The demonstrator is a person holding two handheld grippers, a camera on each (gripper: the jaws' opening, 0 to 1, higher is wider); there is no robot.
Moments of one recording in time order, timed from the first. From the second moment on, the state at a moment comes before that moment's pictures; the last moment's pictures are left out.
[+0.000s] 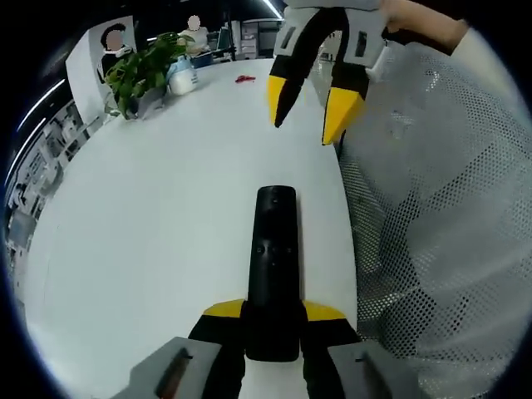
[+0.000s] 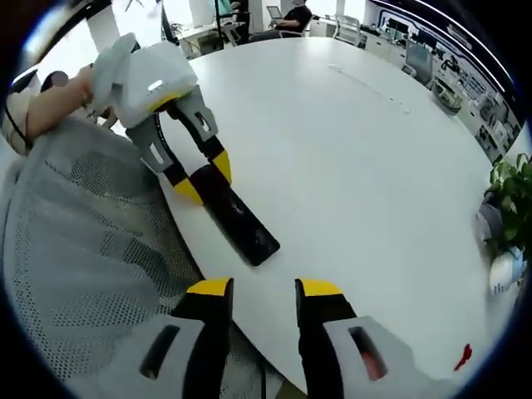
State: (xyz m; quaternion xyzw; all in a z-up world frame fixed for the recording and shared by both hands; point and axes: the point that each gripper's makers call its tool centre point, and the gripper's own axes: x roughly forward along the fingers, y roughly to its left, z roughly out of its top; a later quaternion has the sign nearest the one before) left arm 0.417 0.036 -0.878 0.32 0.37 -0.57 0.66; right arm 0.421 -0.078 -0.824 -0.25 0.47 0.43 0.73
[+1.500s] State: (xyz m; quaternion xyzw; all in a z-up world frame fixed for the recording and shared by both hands) left arm 0.412 0.035 -0.878 0.32 0.37 -0.57 0.66; right arm 0.421 -0.052 -0.856 -0.29 0.50 0.46 0.68
